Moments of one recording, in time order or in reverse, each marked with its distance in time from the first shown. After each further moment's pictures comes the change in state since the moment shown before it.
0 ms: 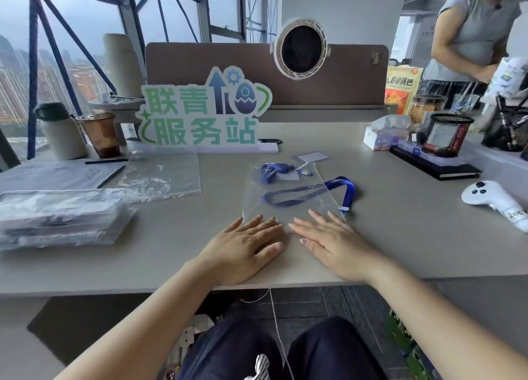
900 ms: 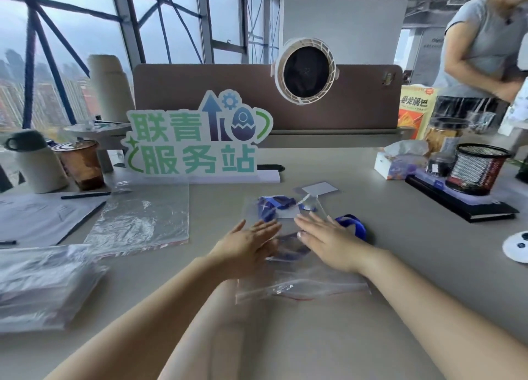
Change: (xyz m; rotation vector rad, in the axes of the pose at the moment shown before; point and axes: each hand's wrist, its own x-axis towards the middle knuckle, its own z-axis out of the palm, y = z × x) left_hand 0.127 -0.069 -0.023 -0.054 0.091 0.010; right_hand 0.124 0.064 -0.030 0.151 -0.112 0.115
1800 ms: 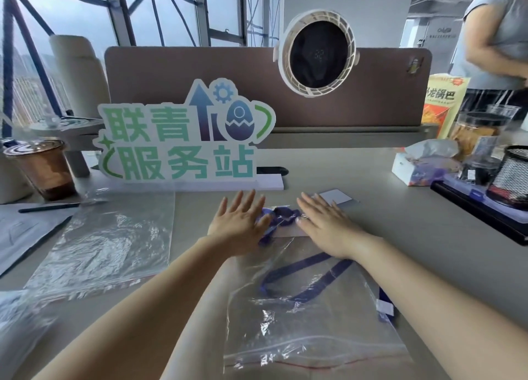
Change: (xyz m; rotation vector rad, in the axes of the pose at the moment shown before) left_hand 0.095 -0.059 -0.002 0.124 -0.022 -0.278; right_hand 0.101 0.039 -0.006 -0.145 0.029 0.083
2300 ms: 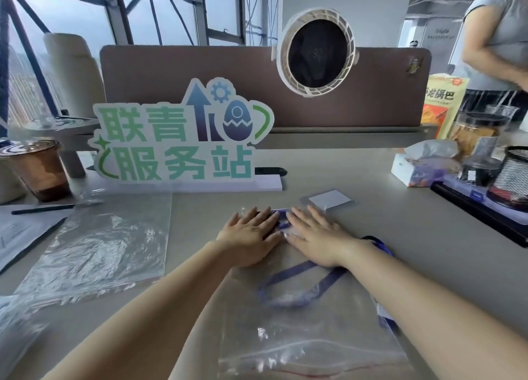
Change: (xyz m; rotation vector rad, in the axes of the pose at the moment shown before) left_hand 0.001 0.015 0.010 0.061 -0.130 0.093; right_hand 0.004 -0.012 0.008 -0.065 -0.151 0.035
